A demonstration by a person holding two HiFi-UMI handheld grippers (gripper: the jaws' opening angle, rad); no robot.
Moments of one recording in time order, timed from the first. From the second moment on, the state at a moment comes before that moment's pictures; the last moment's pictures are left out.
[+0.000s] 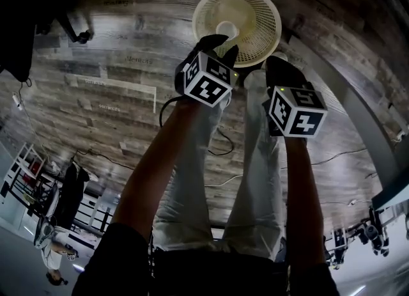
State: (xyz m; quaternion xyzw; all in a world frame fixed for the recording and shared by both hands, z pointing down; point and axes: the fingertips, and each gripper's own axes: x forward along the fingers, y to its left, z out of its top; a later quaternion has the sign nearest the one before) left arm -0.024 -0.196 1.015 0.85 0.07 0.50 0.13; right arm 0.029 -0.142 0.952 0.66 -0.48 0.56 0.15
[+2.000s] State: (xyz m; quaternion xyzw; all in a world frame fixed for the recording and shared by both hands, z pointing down) left arm -0.012 -0.244 0.567 0.94 0.04 0.31 0.12; right arm 0.006 -0.252 0.562 0.66 -0.62 0.41 0.16
